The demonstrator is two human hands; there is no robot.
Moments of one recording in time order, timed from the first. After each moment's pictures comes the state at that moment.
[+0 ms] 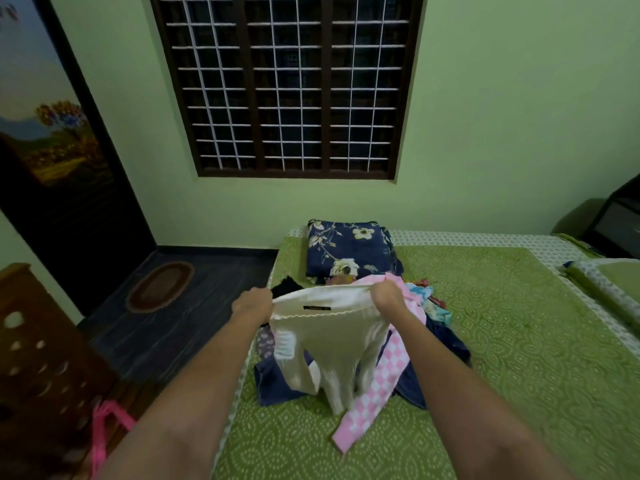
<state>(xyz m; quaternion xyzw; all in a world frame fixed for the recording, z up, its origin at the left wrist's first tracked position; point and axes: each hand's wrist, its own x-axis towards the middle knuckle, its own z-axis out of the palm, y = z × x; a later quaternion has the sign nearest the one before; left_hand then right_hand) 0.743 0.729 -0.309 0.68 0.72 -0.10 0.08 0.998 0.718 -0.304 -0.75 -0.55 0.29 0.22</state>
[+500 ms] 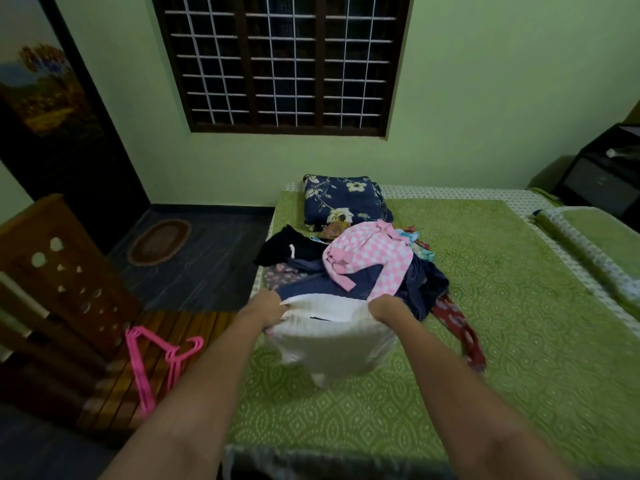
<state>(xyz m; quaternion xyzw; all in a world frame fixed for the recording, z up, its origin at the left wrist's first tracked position) 0.703 0.542 -0.370 0.60 0.73 0.04 0.32 0.949 0.513 -0.360 -0.79 -0.54 0.29 -0.03</state>
